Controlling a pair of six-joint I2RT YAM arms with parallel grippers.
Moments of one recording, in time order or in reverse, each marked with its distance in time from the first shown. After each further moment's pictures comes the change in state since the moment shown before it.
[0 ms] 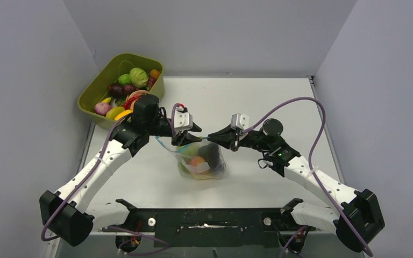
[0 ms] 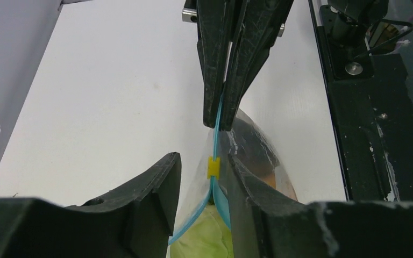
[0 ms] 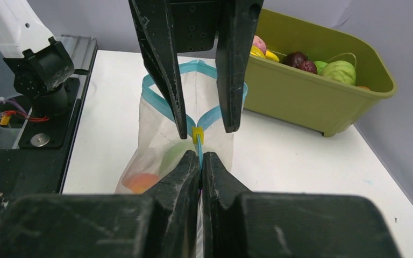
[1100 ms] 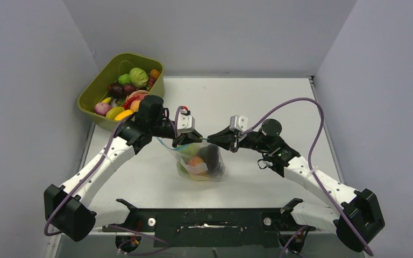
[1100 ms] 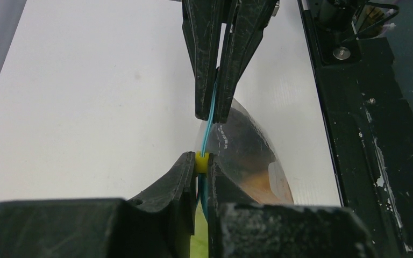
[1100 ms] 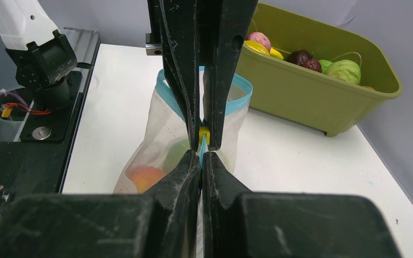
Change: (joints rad) left arm 0.000 0.043 -0.001 -0.050 0.034 0.055; right arm 0.013 0.001 0.000 -0.029 -0.013 -0.034
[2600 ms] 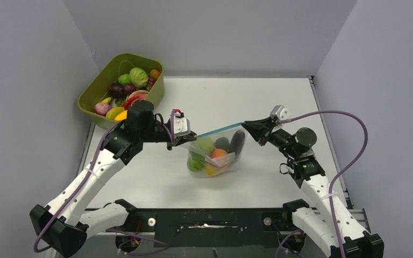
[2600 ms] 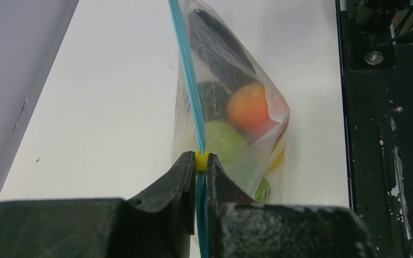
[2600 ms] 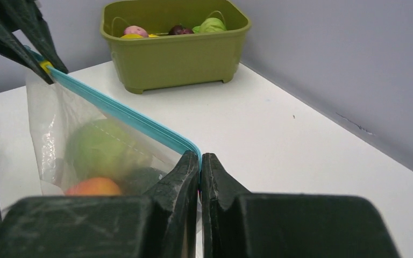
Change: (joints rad) left arm -0.021 -0.148 -0.013 -0.039 -0.176 -0.051; right arm -0.357 -0.276 -0.138 -0.056 0.143 0.208
